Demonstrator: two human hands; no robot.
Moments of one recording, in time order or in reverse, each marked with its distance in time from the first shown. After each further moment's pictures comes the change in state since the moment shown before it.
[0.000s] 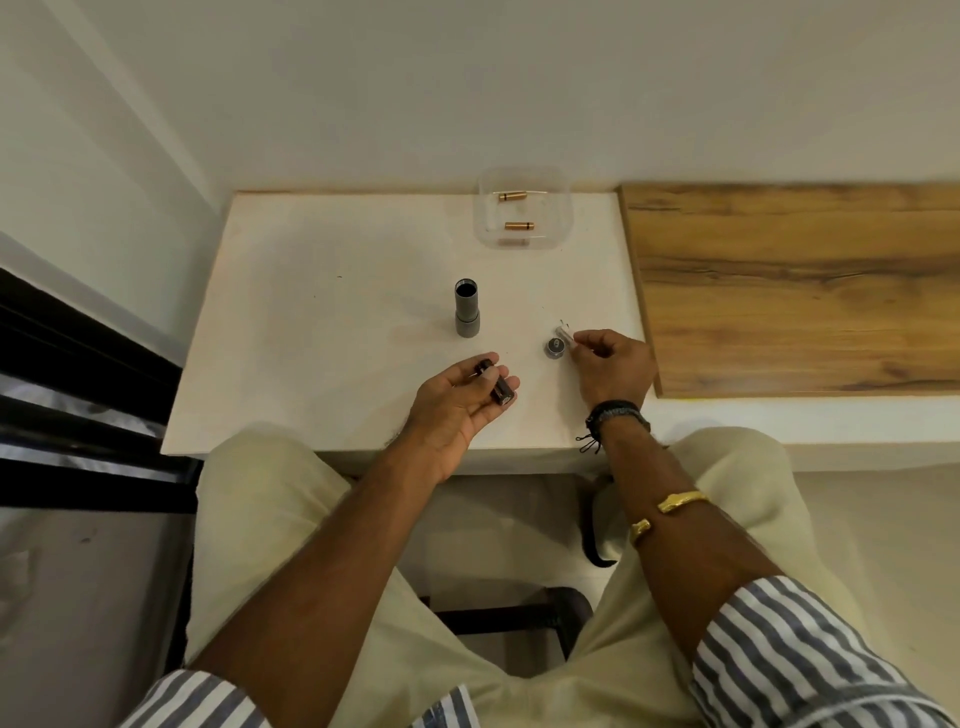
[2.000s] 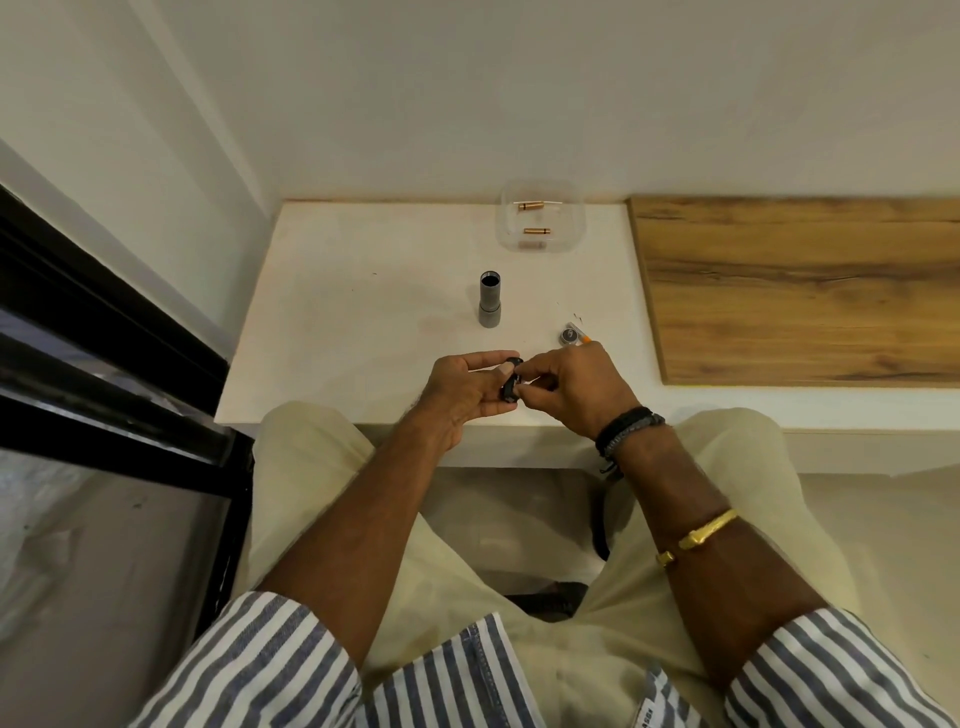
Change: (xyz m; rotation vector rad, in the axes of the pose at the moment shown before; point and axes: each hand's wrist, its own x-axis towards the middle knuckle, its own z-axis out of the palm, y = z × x) left_hand -0.026 0.015 -0.005 0.504 0.043 0.056; right_hand -0.083 -0.054 -0.032 -0.475 -0.603 -0.781
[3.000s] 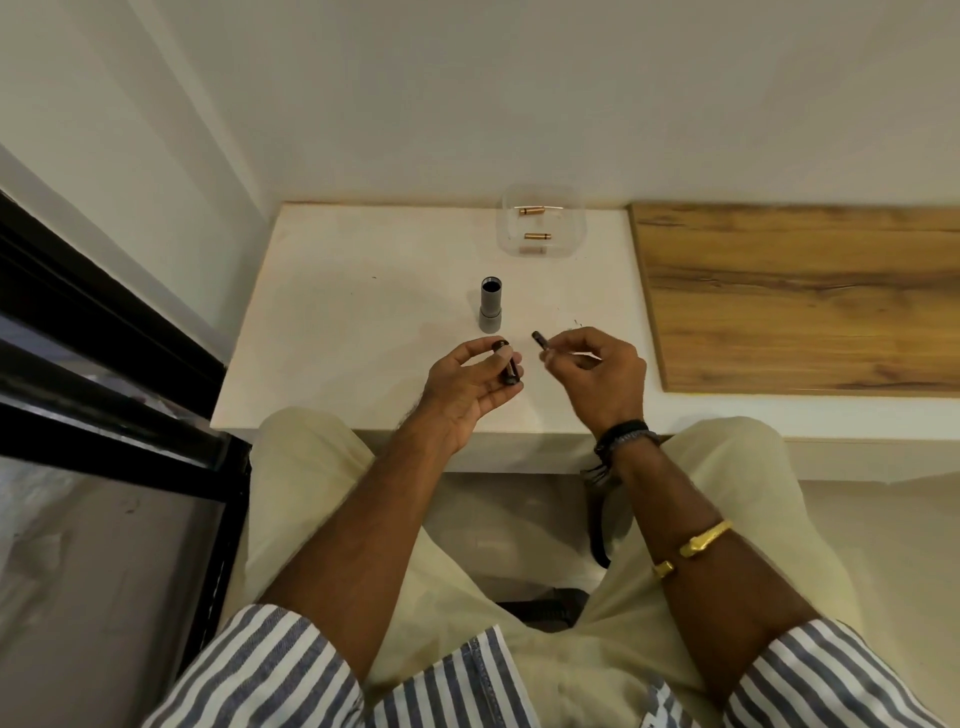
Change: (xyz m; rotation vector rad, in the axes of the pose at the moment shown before) left_hand 0.002 0.006 0.003 -0.395 0.003 0.005; right_hand 0.003 0.013 0.011 0.515 0.487 0.376
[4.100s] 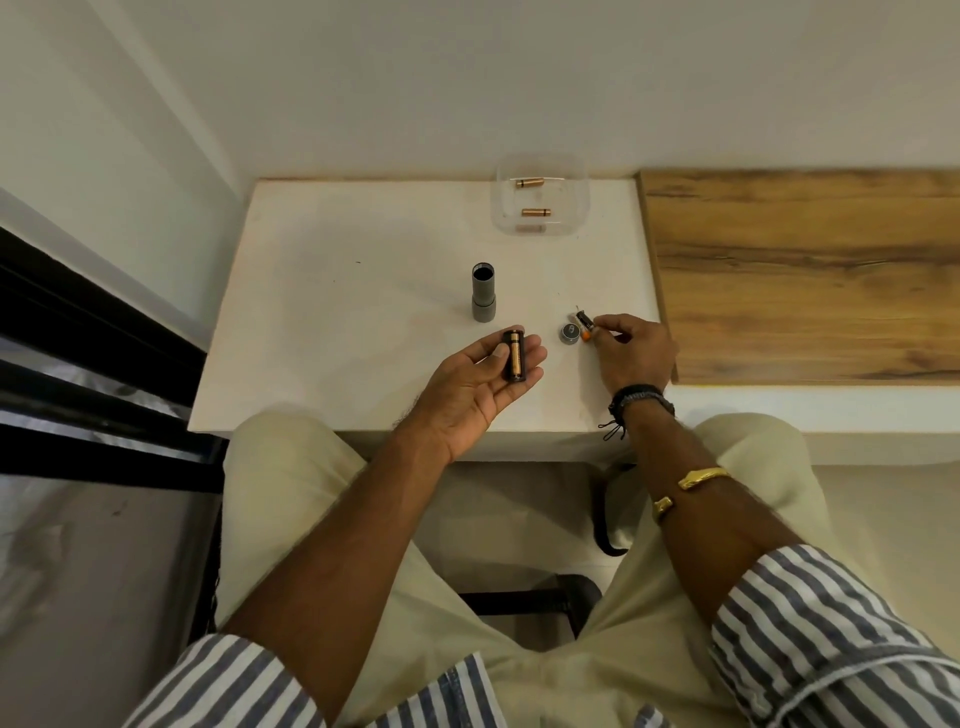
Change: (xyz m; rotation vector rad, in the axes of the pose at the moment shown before) left_hand 0.012 -0.007 0.004 -0.268 -0.256 -0.116; right_hand 0.064 0.072 -0.002 -0.220 0.190 0.265
